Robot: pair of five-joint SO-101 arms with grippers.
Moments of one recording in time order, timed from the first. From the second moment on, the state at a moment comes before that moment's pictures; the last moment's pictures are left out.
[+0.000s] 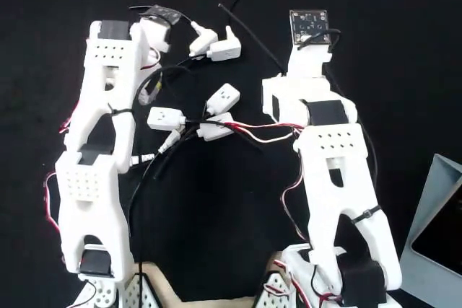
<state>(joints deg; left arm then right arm) -1.0 35.1 -39.3 95.9 -23.8 -5.7 -23.4 31.3 50.6 -2.4</state>
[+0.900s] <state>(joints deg) 0.2 43.6 -39.2 92.9 -70.0 -5.7 -23.4 31.3 50.6 -2.2</state>
